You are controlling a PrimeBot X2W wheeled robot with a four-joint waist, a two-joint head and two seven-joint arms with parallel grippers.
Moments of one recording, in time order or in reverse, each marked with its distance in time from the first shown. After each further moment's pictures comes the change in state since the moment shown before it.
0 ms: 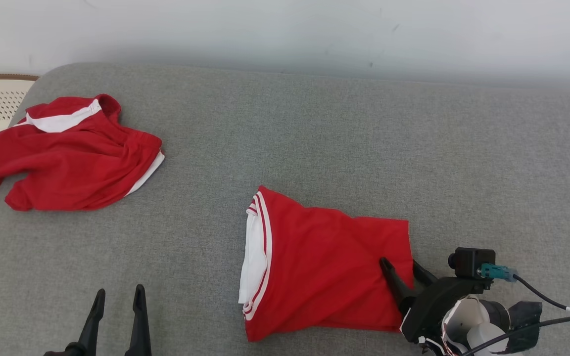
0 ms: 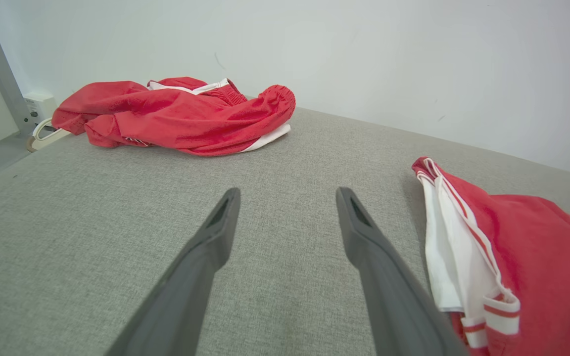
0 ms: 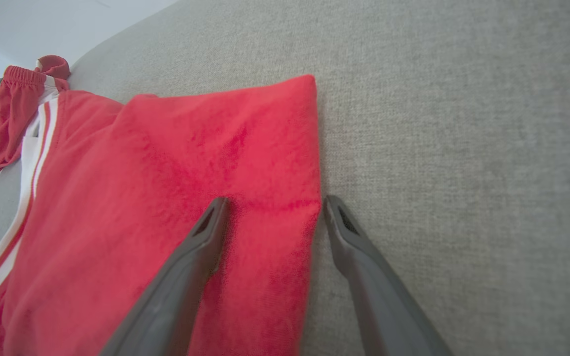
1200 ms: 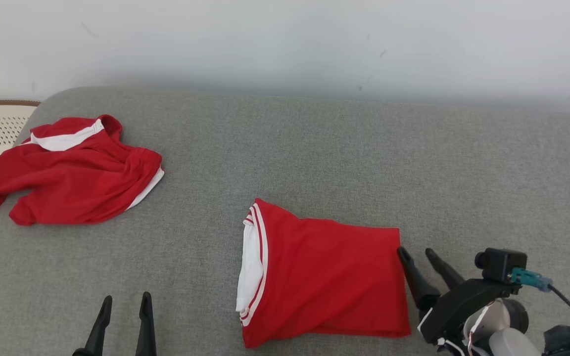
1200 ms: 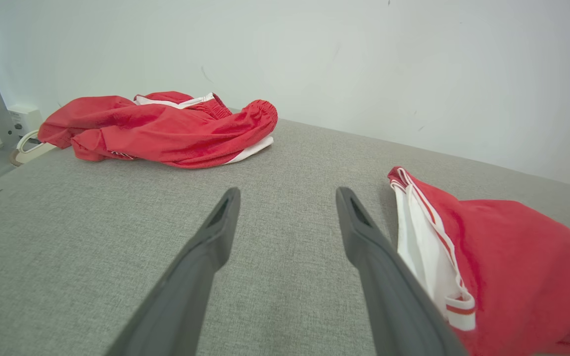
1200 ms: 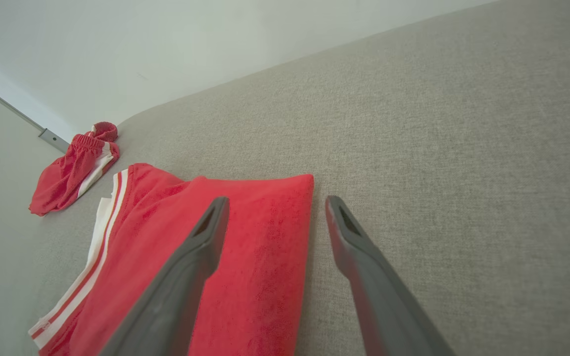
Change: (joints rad) left arm 0.021 0.000 -0.025 0.000 0.001 0.004 0.000; right arm 0.073 -0.088 0.029 -0.208 0.093 -0.004 -0.042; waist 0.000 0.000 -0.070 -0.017
